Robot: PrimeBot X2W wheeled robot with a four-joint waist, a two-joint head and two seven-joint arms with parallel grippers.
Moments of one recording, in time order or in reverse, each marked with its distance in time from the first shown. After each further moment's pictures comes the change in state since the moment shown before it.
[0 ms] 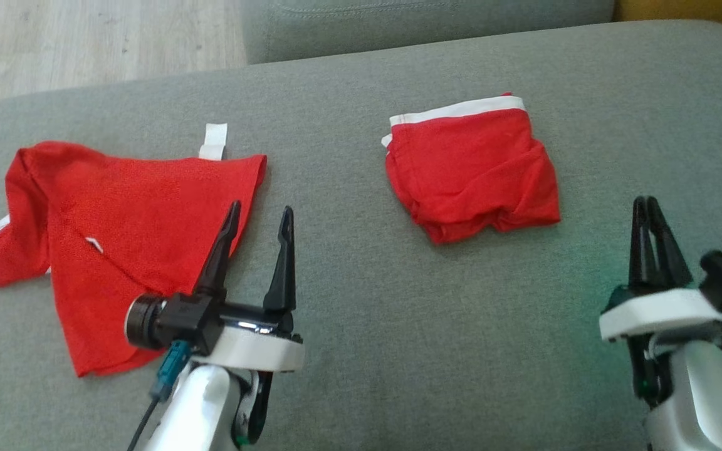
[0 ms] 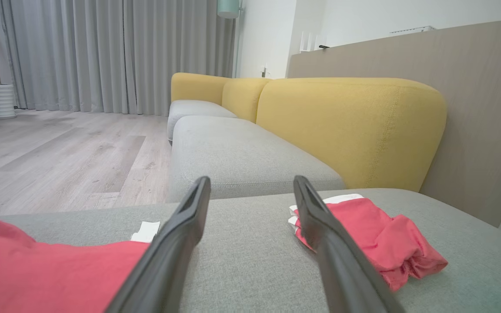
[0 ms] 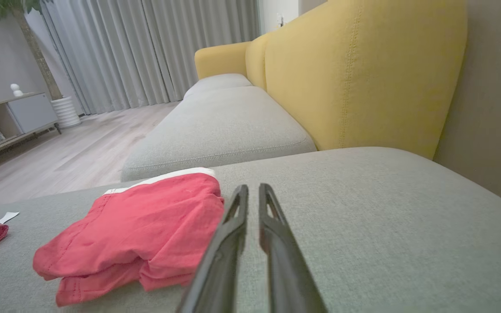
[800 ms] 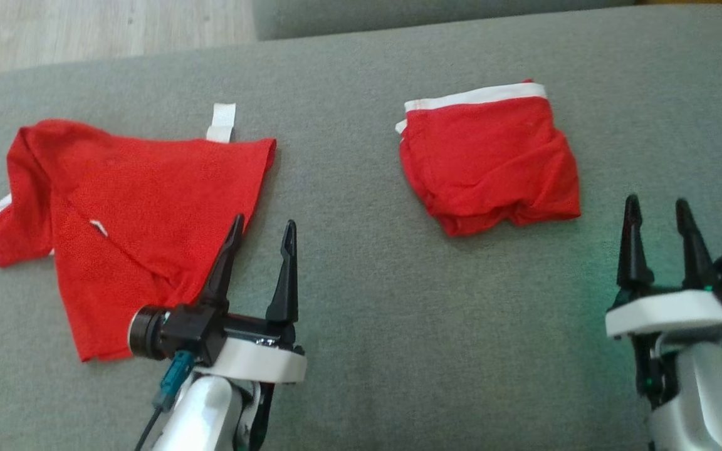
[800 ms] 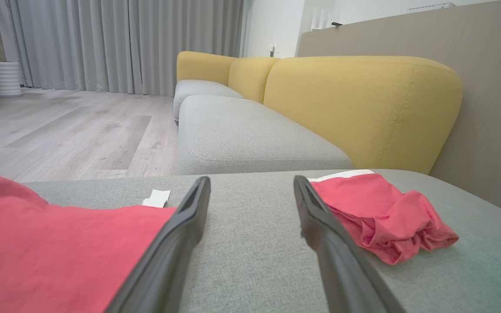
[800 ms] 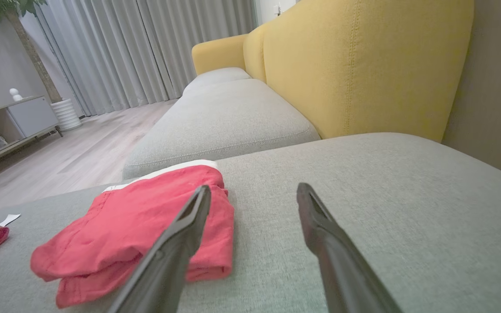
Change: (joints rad) left arm 0.037 0.000 -0.001 -0.007 0.009 -0.008 0.000; right arm 0.037 0.014 -0.018 -0.054 0.040 0.000 0.000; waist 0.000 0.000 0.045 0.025
